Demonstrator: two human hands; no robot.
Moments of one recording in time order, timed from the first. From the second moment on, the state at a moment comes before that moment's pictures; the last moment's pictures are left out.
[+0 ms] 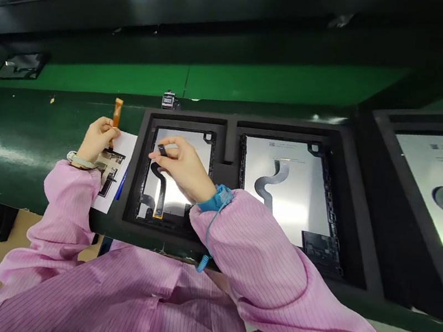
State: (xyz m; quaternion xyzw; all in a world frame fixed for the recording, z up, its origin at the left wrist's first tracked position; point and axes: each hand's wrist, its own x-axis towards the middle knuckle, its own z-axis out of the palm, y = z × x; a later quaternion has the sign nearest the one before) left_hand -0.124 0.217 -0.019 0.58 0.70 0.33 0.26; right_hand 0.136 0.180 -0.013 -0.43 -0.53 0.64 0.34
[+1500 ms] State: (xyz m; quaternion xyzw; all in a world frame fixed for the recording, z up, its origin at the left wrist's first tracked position) left_hand -0.096 0.183 0.009 0.84 0.44 0.13 0.30; right_hand 0.127 0.173 -0.026 -0.34 -0.85 0.31 0.23
